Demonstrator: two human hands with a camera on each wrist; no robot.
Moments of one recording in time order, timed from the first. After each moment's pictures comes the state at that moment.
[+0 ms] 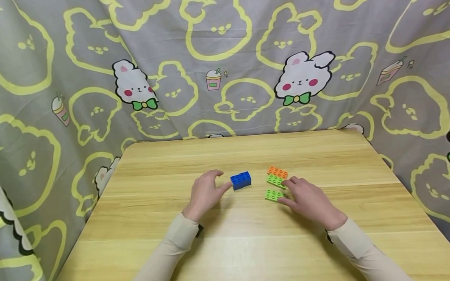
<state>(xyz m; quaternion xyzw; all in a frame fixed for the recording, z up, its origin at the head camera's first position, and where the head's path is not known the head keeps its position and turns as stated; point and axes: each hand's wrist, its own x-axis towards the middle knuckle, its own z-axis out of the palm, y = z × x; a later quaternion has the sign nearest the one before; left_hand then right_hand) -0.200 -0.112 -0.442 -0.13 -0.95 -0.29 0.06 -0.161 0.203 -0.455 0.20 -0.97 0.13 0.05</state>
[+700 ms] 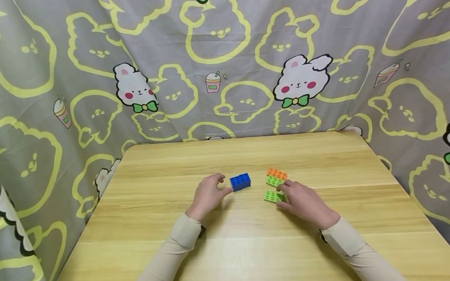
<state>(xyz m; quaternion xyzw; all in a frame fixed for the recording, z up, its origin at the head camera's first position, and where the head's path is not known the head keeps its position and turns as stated) -0.205 -0.105 -0.451 -0.12 -0.94 -0.32 0.01 -0.164 0.197 -0.459 0.23 -0.96 0.13 0.03</state>
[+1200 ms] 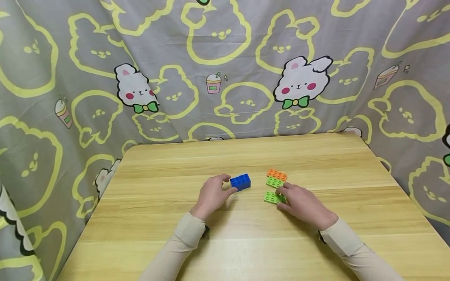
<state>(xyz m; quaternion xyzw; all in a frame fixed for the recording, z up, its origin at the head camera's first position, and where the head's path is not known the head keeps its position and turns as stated) -0.208 -0.096 -0.455 -0.14 -0.94 -0.31 0.01 -0.167 0.196 -0.469 0.24 -0.96 0.14 0.03</state>
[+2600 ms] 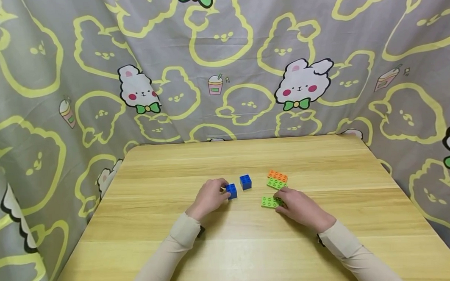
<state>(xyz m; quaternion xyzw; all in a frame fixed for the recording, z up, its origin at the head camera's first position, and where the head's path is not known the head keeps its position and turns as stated) -0.204 -0.109 -0.448 -0.16 -0.94 -0.30 -0.05 -0.163 0.188 -0.471 0.25 -0.95 0.17 0.00</state>
